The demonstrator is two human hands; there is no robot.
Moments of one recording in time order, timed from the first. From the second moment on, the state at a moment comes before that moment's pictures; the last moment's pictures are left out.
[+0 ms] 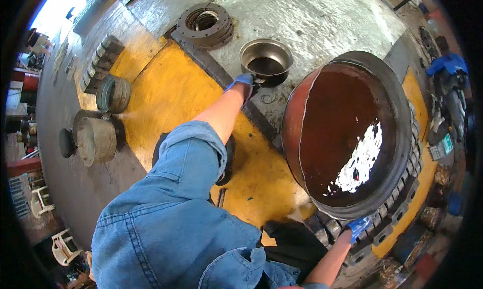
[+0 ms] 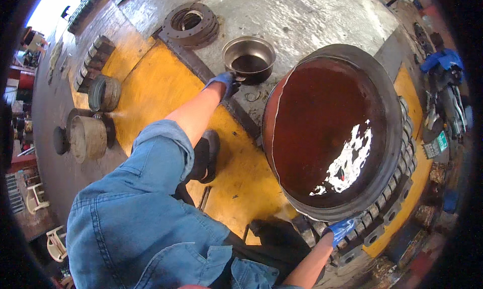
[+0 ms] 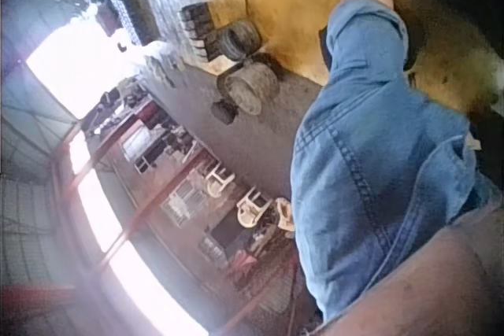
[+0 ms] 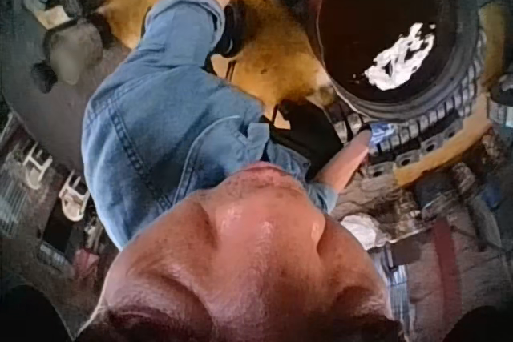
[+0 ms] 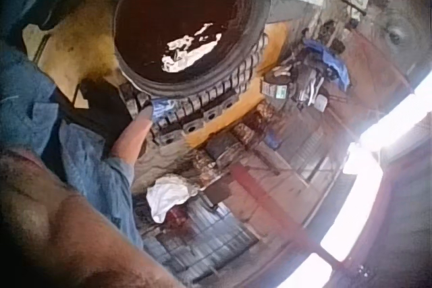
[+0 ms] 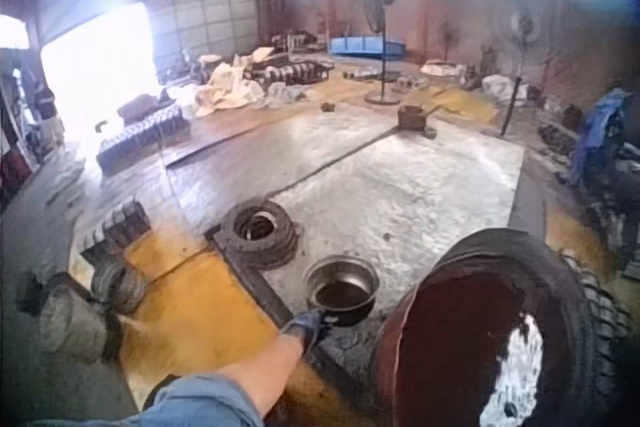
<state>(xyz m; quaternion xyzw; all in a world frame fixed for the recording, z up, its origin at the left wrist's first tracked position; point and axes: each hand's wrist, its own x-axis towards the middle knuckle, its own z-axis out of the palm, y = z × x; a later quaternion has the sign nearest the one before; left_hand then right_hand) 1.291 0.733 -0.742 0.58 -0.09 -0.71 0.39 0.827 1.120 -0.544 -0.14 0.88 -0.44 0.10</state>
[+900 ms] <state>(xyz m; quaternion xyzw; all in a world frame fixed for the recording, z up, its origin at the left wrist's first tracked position) 1.536 0.578 -0.706 0.53 -0.15 -0.53 0.65 0.774 1.148 -0.576 -0.27 0.87 -0.40 0.11</state>
